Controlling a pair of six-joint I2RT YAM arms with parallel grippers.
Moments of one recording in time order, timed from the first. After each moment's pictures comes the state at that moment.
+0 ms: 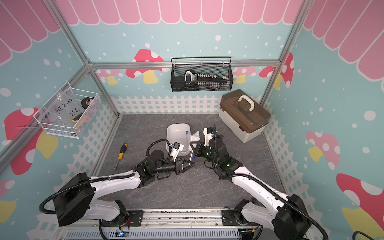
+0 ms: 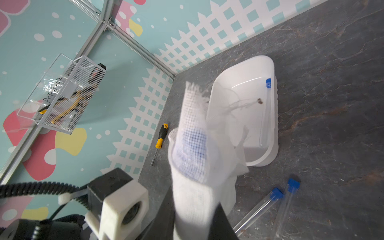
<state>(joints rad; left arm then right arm) -0.82 1.39 0.62 0.56 0.51 -0.81 0.68 1.09 0.74 0.04 -0.11 0.81</state>
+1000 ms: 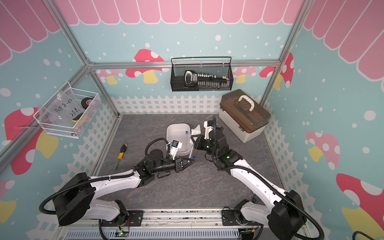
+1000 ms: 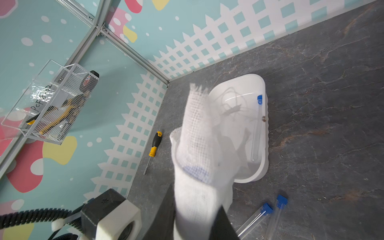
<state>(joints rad) -0.81 1.39 0.62 0.60 0.48 -0.81 0.57 1.19 0.93 -0.06 -0.16 0.72</state>
